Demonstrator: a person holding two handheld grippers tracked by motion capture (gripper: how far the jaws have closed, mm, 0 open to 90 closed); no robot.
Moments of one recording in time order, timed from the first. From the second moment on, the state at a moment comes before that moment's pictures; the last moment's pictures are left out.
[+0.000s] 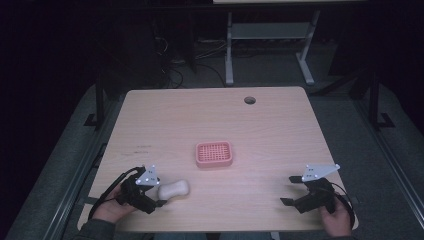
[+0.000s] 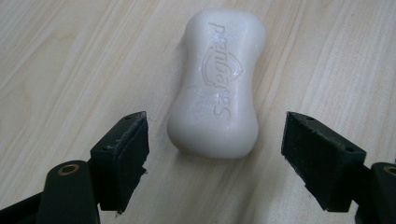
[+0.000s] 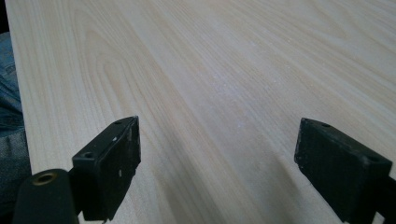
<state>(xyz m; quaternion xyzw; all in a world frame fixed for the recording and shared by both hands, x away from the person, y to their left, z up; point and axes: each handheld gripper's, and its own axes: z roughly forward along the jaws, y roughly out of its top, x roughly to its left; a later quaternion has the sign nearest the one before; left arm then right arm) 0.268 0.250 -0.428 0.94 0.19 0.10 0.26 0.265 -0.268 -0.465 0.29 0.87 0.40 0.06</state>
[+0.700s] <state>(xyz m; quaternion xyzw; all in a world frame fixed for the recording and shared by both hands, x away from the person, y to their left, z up) 0.282 0.231 -0.429 0.95 0.17 0.09 0.25 0.265 -0.269 -0.464 0.29 0.87 0.40 0.06</state>
